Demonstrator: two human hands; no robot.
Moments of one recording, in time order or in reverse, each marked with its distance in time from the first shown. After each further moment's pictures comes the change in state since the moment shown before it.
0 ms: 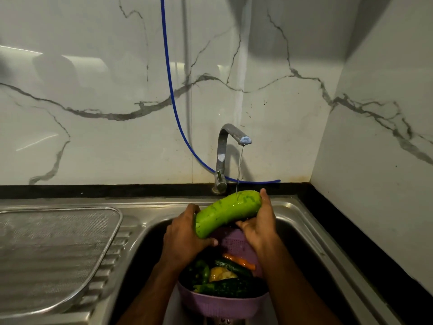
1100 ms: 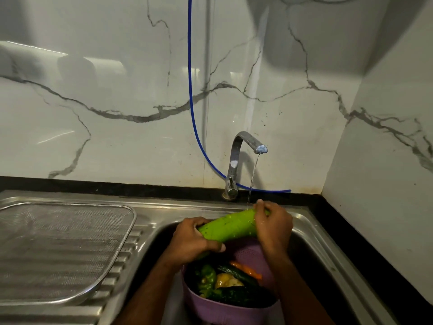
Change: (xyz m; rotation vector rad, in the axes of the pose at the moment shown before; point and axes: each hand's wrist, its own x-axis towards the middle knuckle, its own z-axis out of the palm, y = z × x) left_hand 0.002 -0.002 -0.017 -0.472 -0.210 -0.230; right_hand -0.026 -0.004 0.005 -1.368 0.234 -0.899
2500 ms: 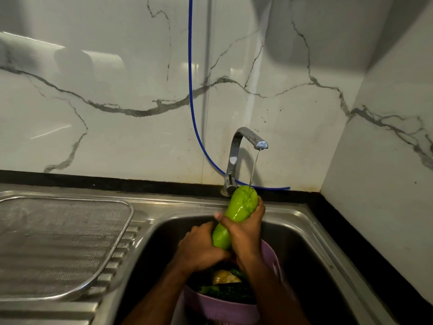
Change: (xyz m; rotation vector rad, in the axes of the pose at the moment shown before) left_hand -0.011 0.011 0.027 0.451 -0.096 -0.026; right_hand -0.039 -0.007 0.047 0.663 -0.228 0.273
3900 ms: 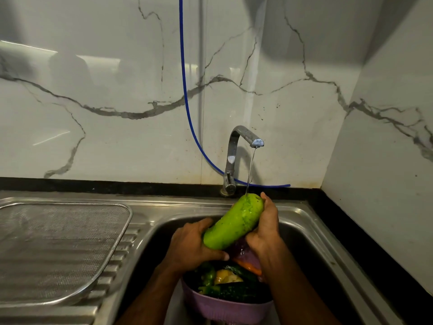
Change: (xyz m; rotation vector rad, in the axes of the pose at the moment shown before) left_hand 0.011 -0.030 -0.007 0.107 0.174 0.231; right_hand 0.035 -0.027 -0.028 0.650 -0.038 0.580
